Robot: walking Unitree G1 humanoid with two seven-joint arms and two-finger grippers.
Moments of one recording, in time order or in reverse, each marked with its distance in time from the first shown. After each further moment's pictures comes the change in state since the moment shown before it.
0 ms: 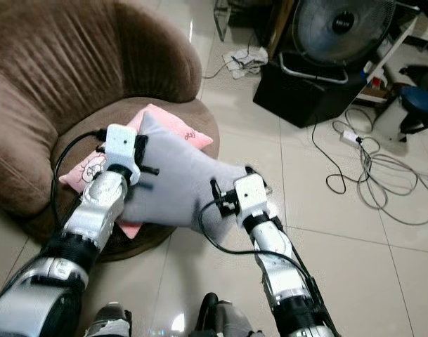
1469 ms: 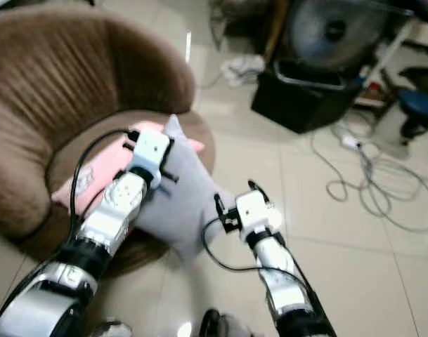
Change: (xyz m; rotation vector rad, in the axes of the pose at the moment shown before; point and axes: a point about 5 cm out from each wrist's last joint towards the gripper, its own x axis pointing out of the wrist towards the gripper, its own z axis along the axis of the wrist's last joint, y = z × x) left arm 0.003 -0.033 0.016 0.190 -0.049 -0.156; right arm -0.021 0.007 -0.030 -0.018 0.083 0.017
